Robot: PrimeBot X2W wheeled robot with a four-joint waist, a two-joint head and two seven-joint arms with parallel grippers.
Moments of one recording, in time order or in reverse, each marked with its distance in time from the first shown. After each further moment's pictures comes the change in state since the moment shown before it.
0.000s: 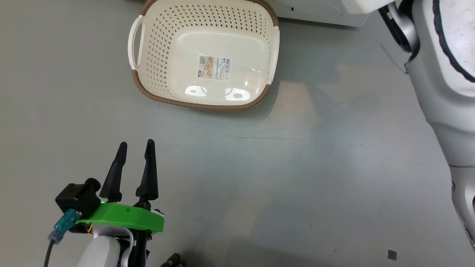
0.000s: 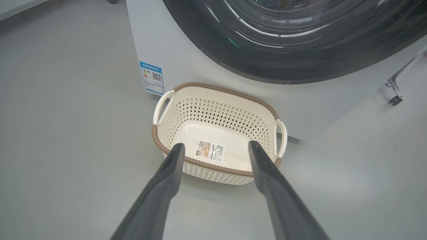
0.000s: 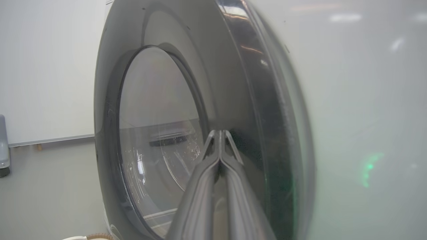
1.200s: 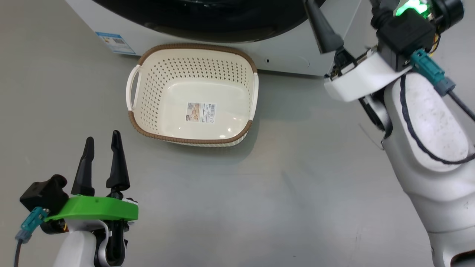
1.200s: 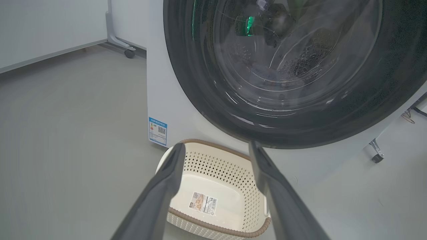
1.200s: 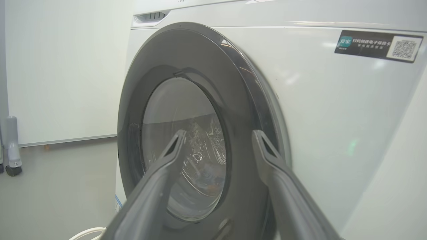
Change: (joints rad) left arm -0.023 -0.003 0.118 0.018 -0.034 0.000 0.000; right arm 0.306 0.000 -0.031 -0.163 -0.005 -0.012 -0.001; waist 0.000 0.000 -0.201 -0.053
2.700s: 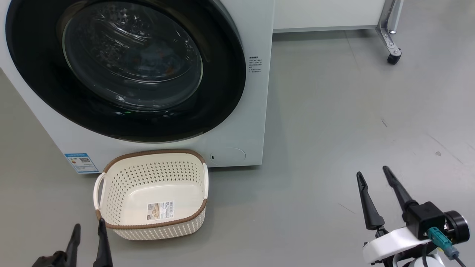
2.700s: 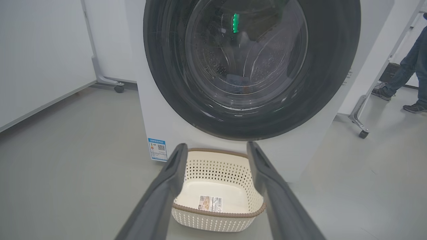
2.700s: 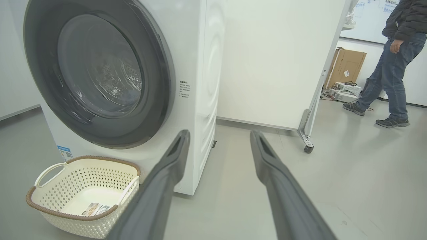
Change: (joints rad) left arm 0.308 0.004 0.120 0.040 0.233 0.007 0.000; right arm 0.876 -0.035 -0.217 -0.174 0.079 -0.131 0.002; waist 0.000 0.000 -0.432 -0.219
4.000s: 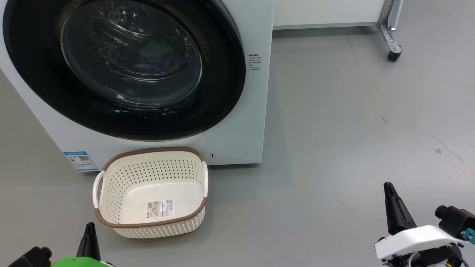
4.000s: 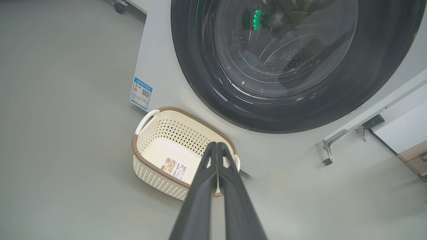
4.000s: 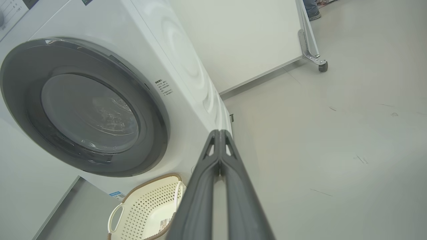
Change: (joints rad) left arm -0.067 -0.022 0.024 0.090 -0.404 0.000 0.146; right arm 0.033 0.060 -0.080 0.050 0.497 0.031 0.085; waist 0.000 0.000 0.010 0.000
